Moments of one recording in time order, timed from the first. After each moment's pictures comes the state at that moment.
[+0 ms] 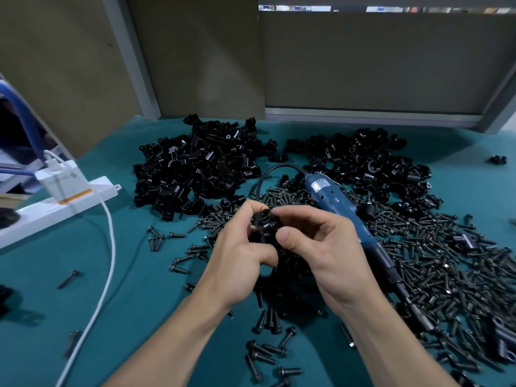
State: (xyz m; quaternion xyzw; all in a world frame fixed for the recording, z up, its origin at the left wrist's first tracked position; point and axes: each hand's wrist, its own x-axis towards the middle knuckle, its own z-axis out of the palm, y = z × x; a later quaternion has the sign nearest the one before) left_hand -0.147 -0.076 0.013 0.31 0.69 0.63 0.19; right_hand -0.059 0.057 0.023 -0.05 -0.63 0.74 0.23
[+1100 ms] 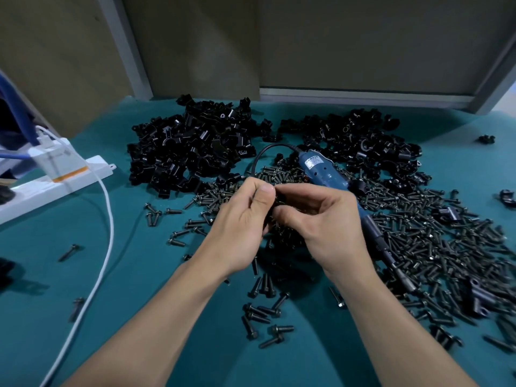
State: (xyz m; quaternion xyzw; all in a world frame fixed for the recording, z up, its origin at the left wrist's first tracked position) left_hand -0.137 -0.076 0.023 0.32 0.74 0.56 0.16; right_hand -0.055 0.063 0.016 -0.09 -0.71 0.64 0.27
